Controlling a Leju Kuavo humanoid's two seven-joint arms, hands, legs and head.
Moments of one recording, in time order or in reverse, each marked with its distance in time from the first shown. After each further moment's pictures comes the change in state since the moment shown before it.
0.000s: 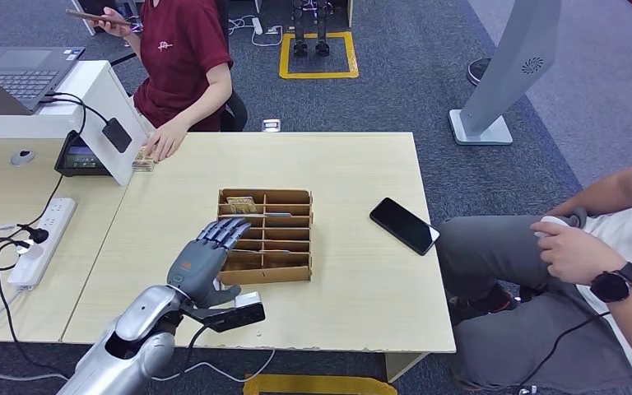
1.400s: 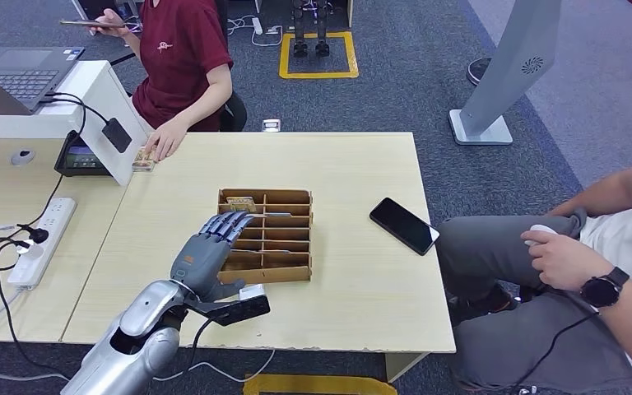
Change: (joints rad) left arm -0.017 -0.028 0.000 -0.002 0.007 0.006 0.017; right arm -0.001 0.001 0.001 -0.004 0.012 0.002 0.000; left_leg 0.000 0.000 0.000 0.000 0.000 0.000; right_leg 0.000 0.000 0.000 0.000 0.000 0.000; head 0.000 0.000
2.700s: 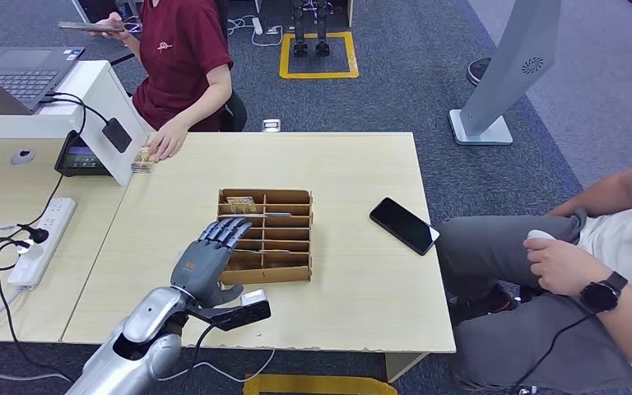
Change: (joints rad) left arm 0.018 -0.007 0.000 0.036 -0.051 0.024 0.022; right arm -0.004 0.000 0.012 -0.005 0.016 -0.007 -0.035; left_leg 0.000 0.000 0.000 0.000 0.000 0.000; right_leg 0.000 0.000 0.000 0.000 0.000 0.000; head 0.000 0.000
